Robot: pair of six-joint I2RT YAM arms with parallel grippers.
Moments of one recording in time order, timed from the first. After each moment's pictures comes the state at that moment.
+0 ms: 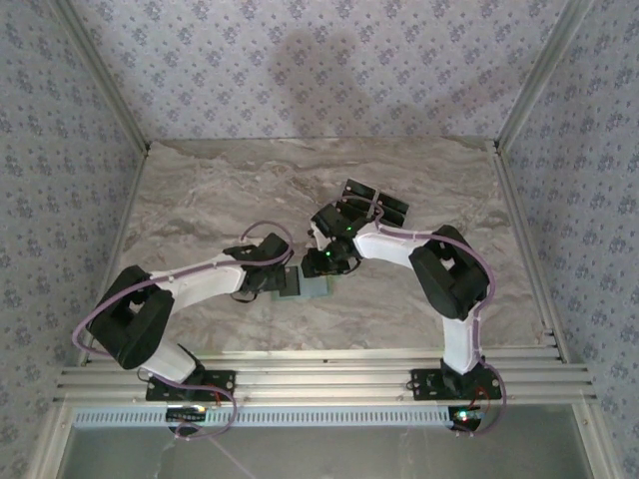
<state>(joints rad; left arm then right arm) -0.73 1.51 0.80 -0.61 -0.39 -0.79 0.73 1.94 1.24 -0.46 -0.36 0.49</state>
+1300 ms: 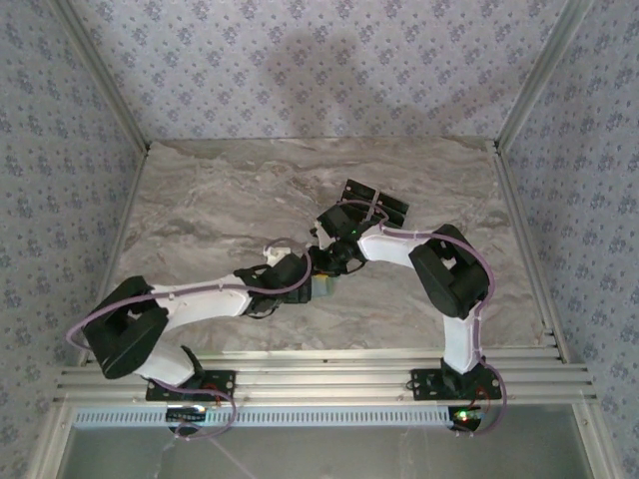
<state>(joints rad) -0.94 1.47 0.72 -0.36 -0.37 -0.81 0.71 1.94 1.18 -0.33 -0.47 0.59</state>
